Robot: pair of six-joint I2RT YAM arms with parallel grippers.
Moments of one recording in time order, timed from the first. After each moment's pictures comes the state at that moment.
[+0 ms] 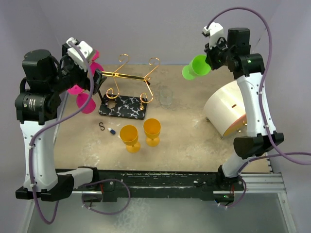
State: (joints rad) left arm -0.07 1.20 1.90 -0.96 0.43 0.44; right arm 0.17 1.70 2.13 -1.00 -0.16 -0.40
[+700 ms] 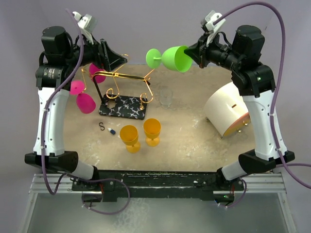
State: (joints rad) left arm -0.07 1.48 2.00 -0.71 0.81 -0.14; right arm 0.34 1.50 2.15 -0.75 -0.47 -0.22
